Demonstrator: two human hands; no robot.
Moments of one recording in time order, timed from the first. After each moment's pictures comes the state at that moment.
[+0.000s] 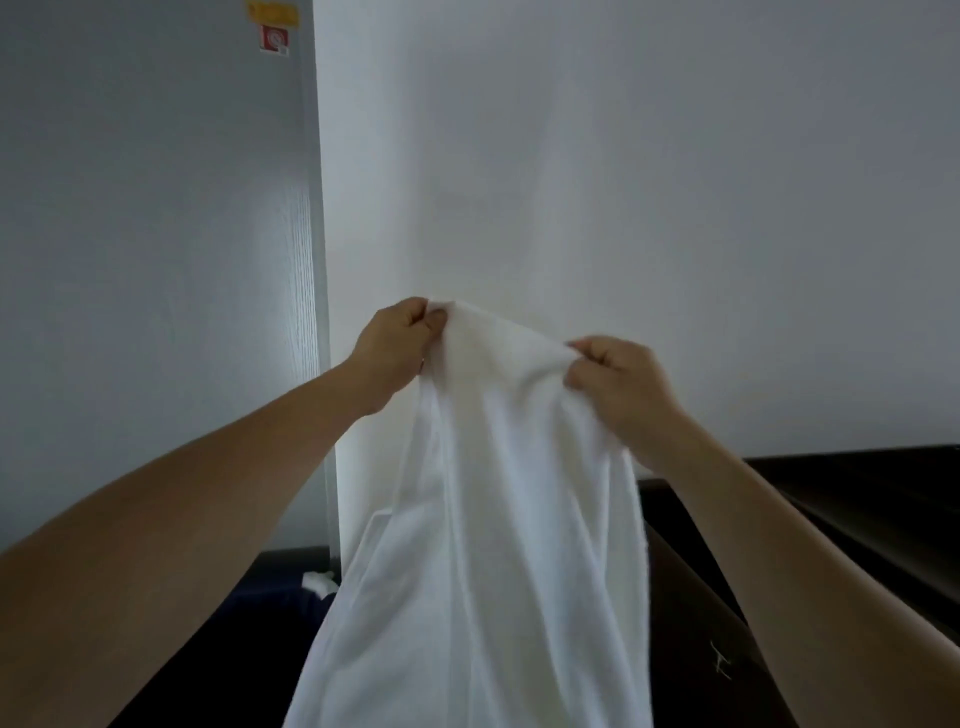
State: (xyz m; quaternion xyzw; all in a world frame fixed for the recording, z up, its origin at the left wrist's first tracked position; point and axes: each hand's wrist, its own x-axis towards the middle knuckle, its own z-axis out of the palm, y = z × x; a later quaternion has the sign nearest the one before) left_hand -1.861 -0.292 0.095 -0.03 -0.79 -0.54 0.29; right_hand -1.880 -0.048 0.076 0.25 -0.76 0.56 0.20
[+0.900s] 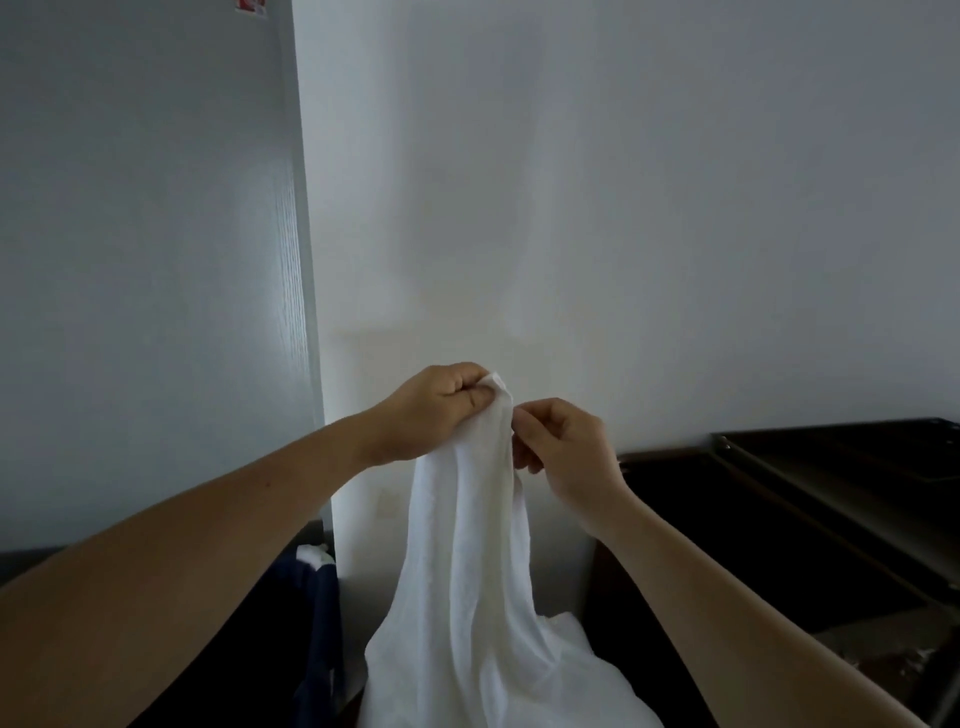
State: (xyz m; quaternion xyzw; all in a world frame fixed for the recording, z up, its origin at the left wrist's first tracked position) left_hand -1.822 -0.246 0.039 -0.17 -0.89 -0.39 0.17; right_hand -1.854 -0.063 -0.006 0.24 -0.73 0.63 0.09
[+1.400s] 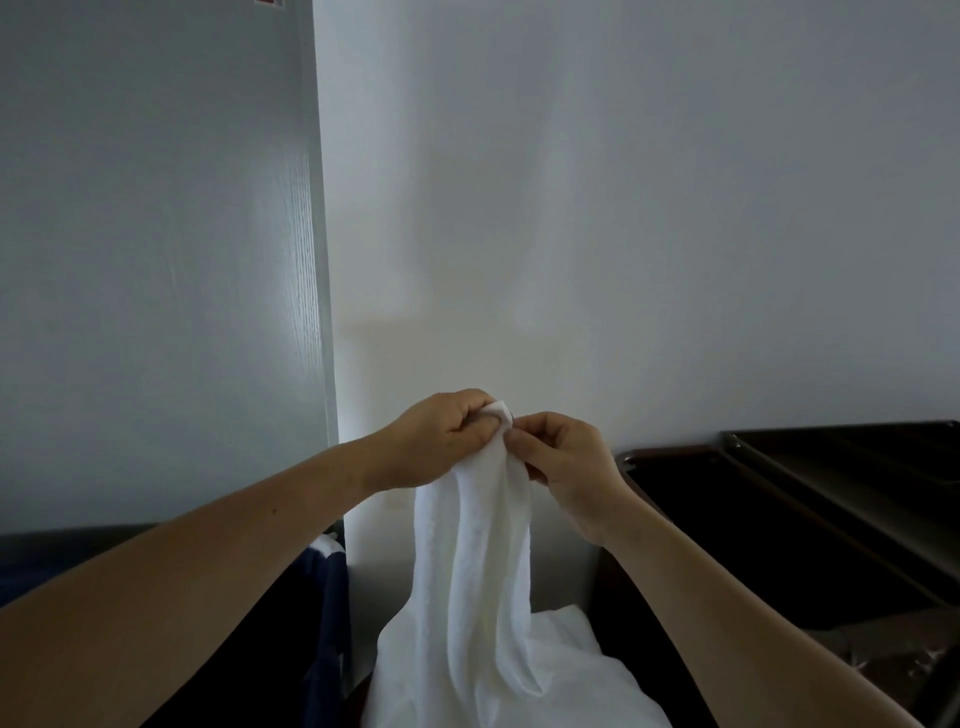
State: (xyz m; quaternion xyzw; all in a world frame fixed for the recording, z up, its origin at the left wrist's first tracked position) left_hand -1.809 -0.253 0.012 -0.17 -0.92 -0.33 0.16; right_hand -1.847 -0.069 -0.020 0.24 -0.68 0.69 -0.03
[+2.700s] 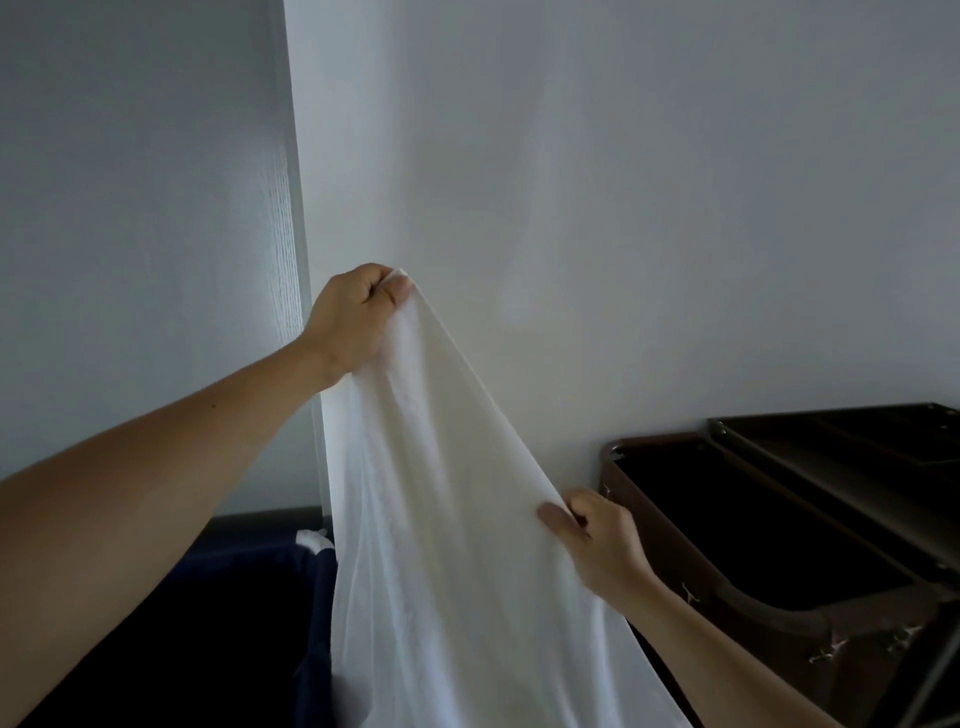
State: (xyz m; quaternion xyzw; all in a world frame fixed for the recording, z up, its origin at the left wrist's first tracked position) left_hand -1.839 -0.298 0.078 -0.03 -0.83 -0.39 0.41; right_hand -1.873 -0.011 -0.122 0.22 -0.85 0.45 0.15
